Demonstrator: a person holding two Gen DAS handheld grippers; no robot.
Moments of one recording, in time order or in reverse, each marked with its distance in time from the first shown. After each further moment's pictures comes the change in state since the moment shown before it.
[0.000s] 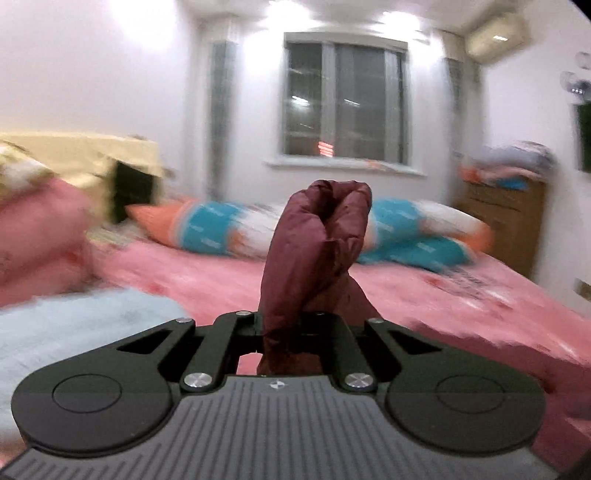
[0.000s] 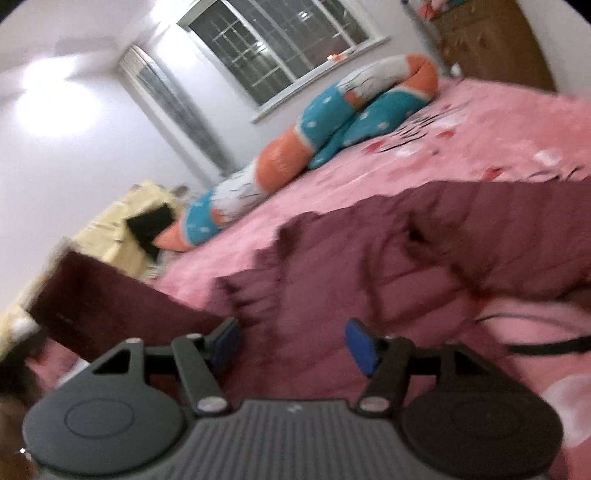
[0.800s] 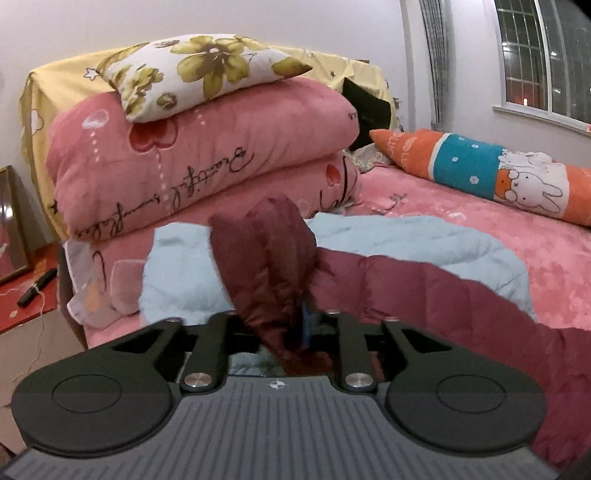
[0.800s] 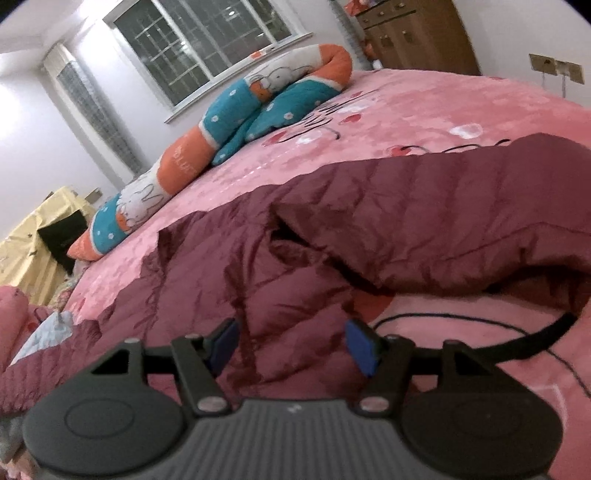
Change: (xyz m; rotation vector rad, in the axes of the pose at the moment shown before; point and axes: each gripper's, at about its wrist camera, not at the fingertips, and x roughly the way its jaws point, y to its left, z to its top) left arm 0.060 0.238 -0.058 -0.137 0.250 0.648; right arm 0.027 -0.058 0.003 0.074 -0.006 -0.243
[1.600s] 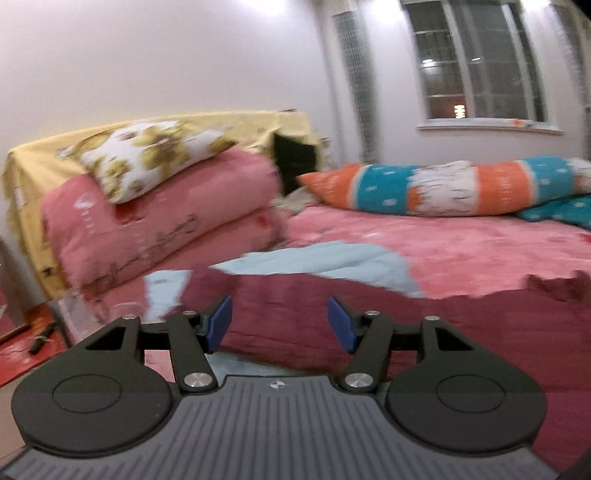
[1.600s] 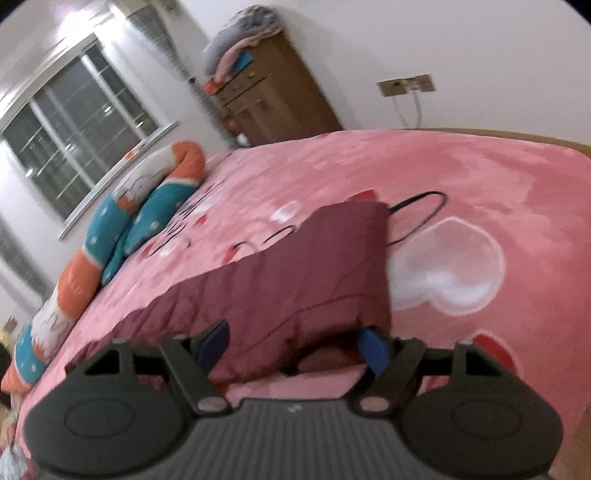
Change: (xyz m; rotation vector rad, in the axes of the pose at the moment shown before) left arm -0.192 -0.036 -0.037 0.165 -0.170 -0.191; right arm -0.068 -0.087 0.019 0.302 -0.260 -0.301
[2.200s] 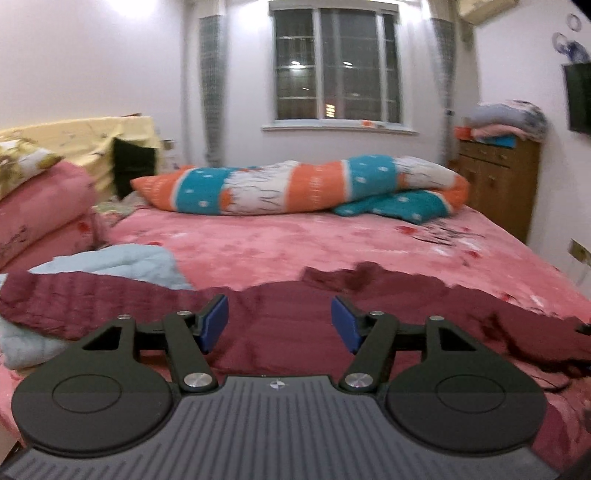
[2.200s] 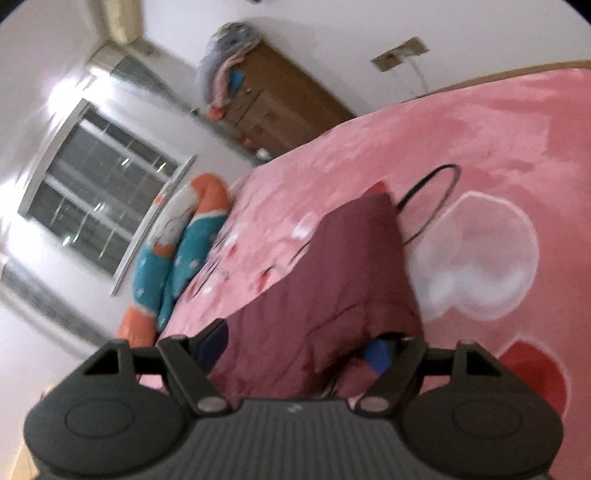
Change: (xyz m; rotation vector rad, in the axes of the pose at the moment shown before) left arm -0.137 -0.164 -0.001 0.066 0.011 -0.478; right arm 0.018 -0.041 0.016 0.281 -0.009 0.159
